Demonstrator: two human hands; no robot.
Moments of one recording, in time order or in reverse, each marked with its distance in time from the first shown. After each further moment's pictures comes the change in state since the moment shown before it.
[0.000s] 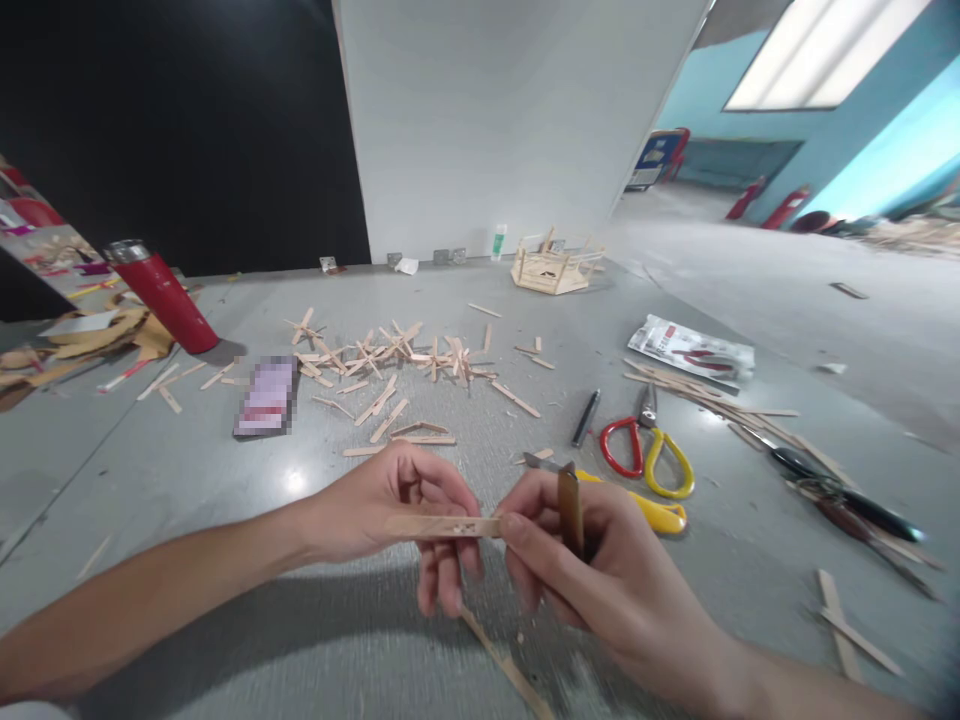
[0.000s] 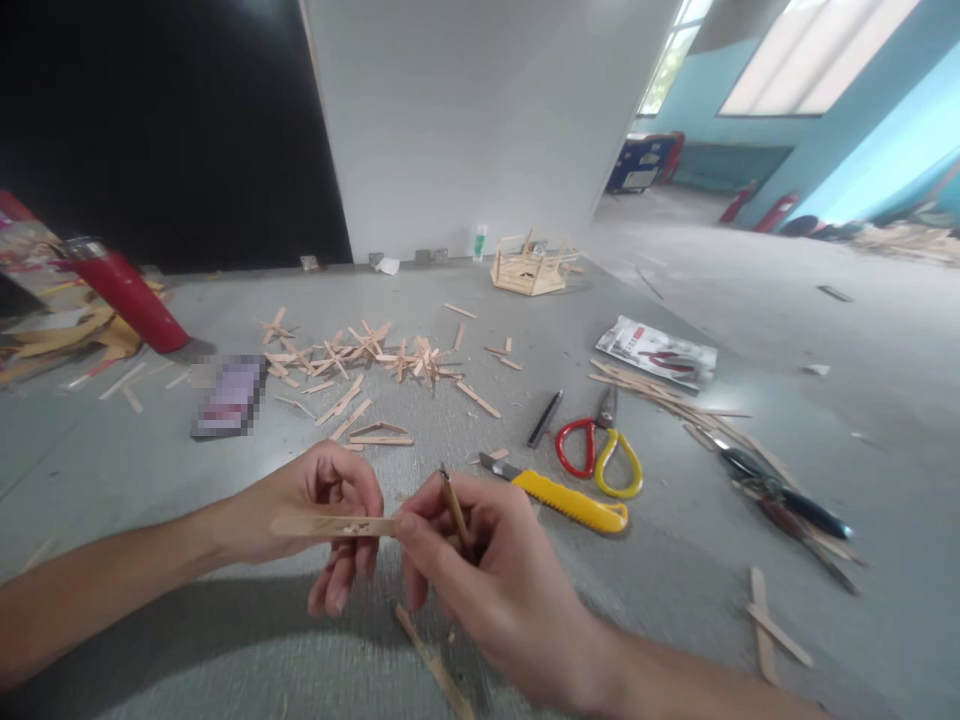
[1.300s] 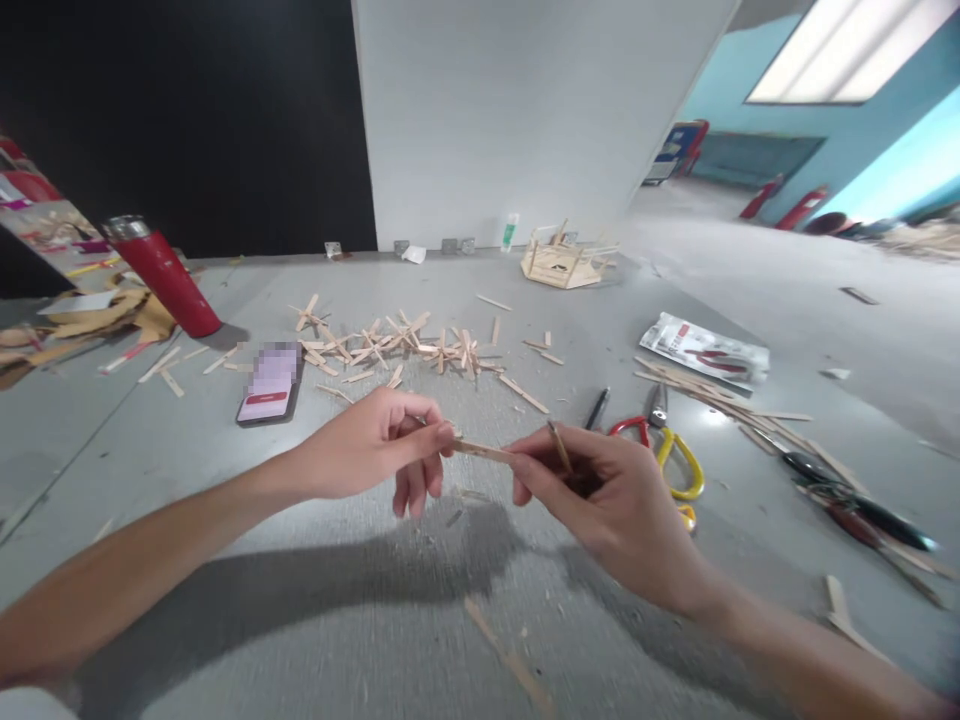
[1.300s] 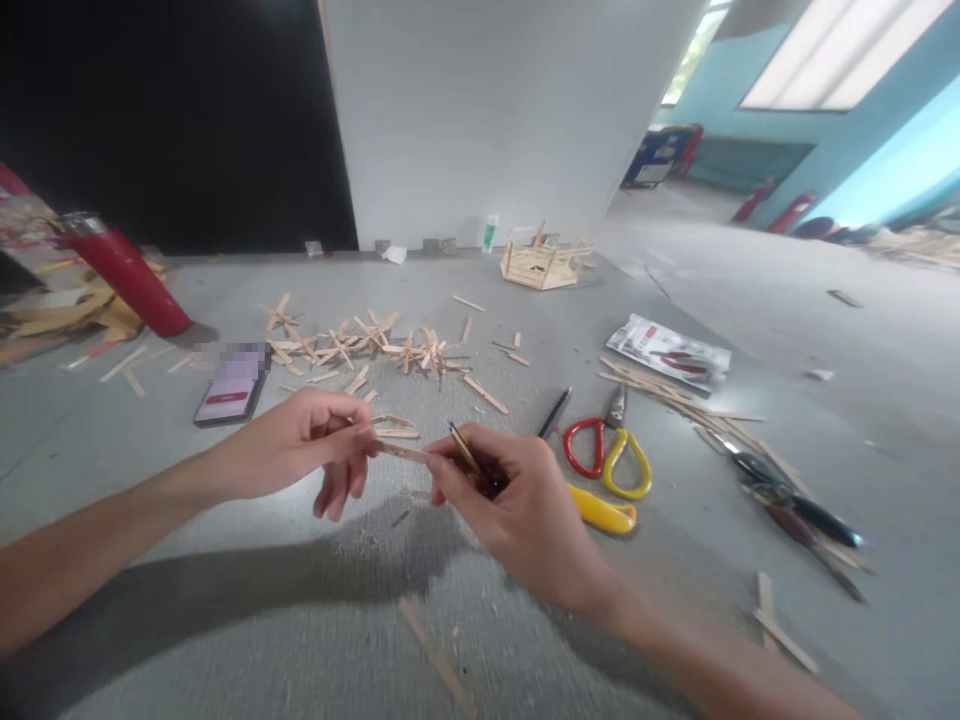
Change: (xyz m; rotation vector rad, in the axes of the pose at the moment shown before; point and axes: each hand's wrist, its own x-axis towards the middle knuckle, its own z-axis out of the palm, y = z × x) left_hand -0.007 0.037 -0.014 0.565 0.322 -0.049; right_hand 0.027 0.011 -0.027 -0.499 0.168 -0.190
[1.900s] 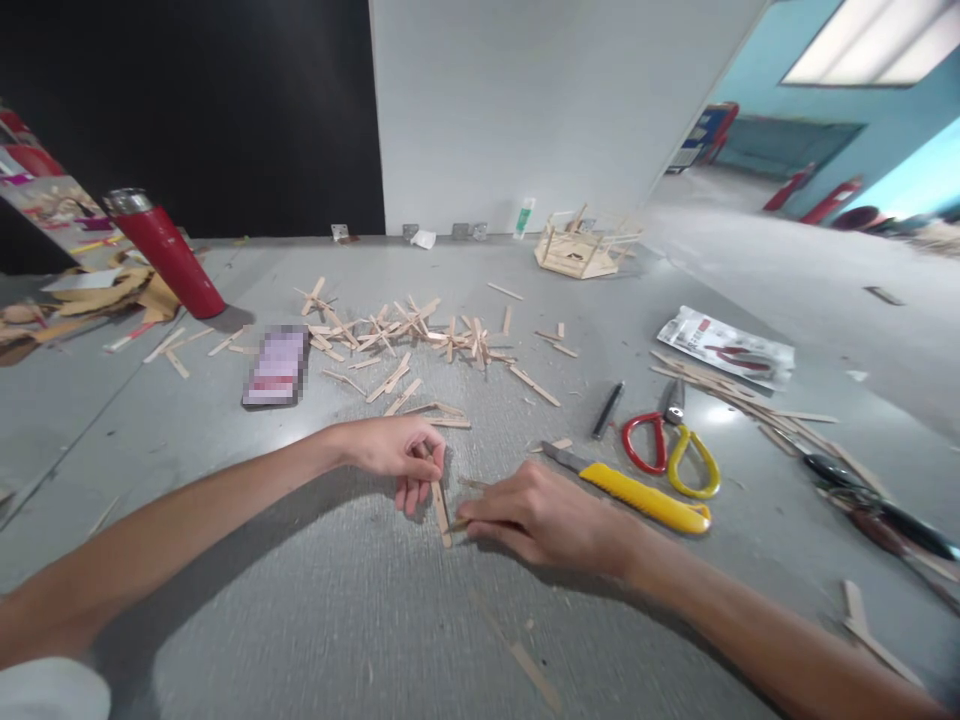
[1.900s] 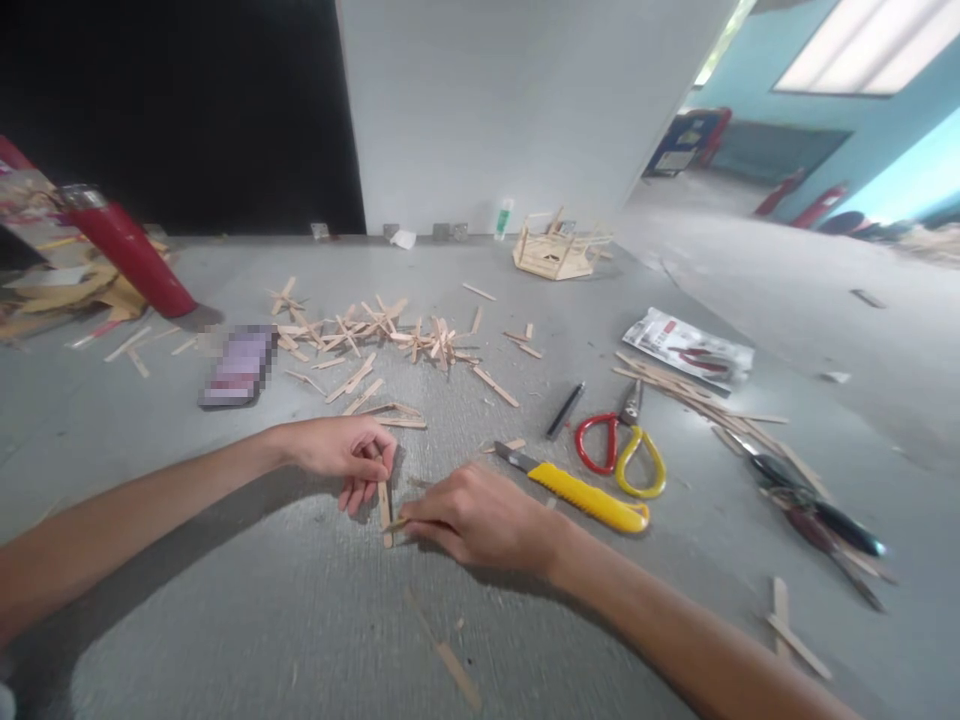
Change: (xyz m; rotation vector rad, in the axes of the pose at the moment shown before) left_hand 0.041 -0.084 -0.030 -0.028 -0.421 -0.197; right_hand 0.018 0.056 0.021 -0.493 -0.685 -0.492
